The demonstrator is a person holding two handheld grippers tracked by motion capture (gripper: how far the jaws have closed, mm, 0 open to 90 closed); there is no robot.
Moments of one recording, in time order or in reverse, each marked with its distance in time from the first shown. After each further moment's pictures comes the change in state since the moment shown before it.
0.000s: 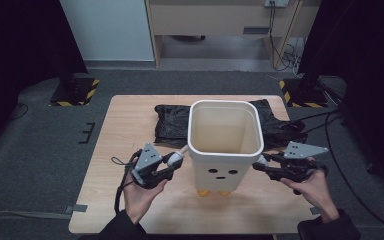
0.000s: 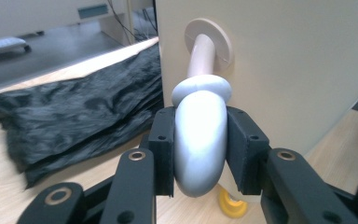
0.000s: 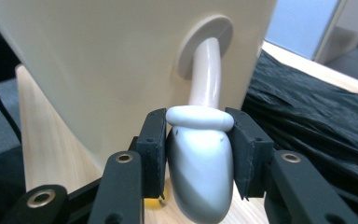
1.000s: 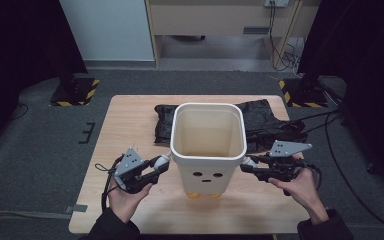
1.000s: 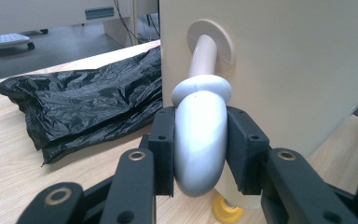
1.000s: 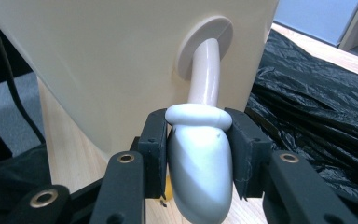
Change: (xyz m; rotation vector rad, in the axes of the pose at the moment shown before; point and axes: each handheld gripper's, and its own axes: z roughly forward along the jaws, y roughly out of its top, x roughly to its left) left arm 0.016 -0.020 -0.019 -0.036 -0.019 -0.057; right arm 0.018 0.018 0.021 0.063 0.052 0.026
